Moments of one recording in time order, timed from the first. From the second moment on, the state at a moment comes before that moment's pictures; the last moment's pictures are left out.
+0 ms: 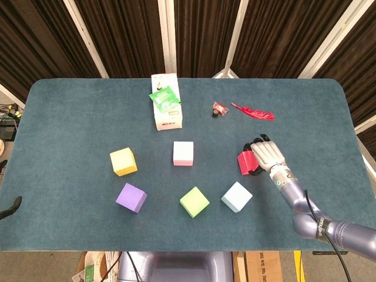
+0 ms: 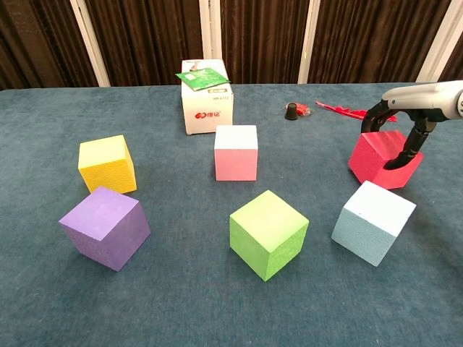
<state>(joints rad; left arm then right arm) -0.04 -1.05 -0.09 -1.73 1.37 1.52 0.06 0.86 -1.27 0.12 -1.51 -0.75 0.72 -0.34</state>
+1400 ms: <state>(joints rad) -0.05 -1.05 -0.14 -1.66 1.34 1.53 -0.01 1.30 -1.58 0.35 -1.46 0.17 1.08 -0.91</state>
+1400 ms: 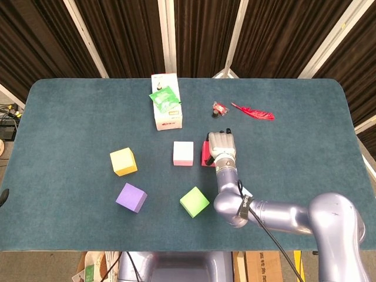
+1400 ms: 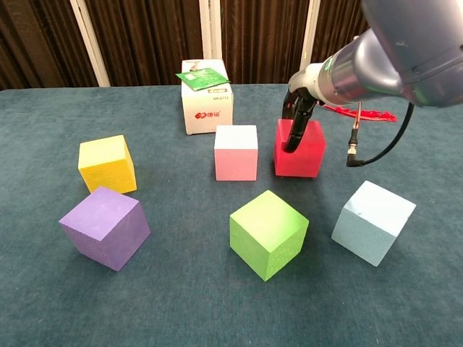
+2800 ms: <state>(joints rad) -0.04 -1.05 -0.17 -1.65 1.30 1.55 0.02 1.27 -1.68 0.44 -1.38 0.11 1.06 -0.92</state>
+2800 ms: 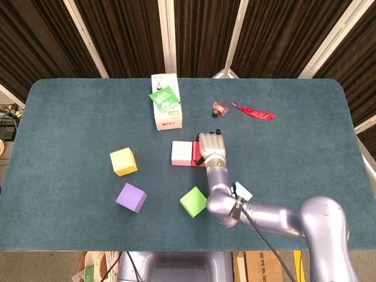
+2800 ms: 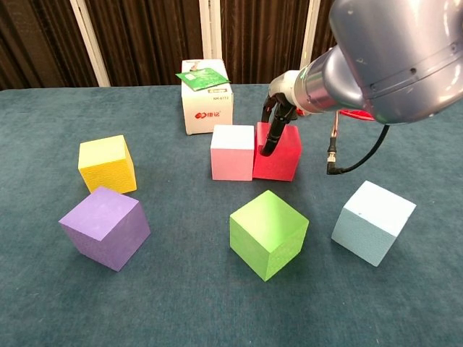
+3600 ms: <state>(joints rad) -0.04 -1.05 -0.17 -1.66 1.29 1.54 0.03 1.26 -1.71 0.45 -1.35 0.08 1.05 -0.92</state>
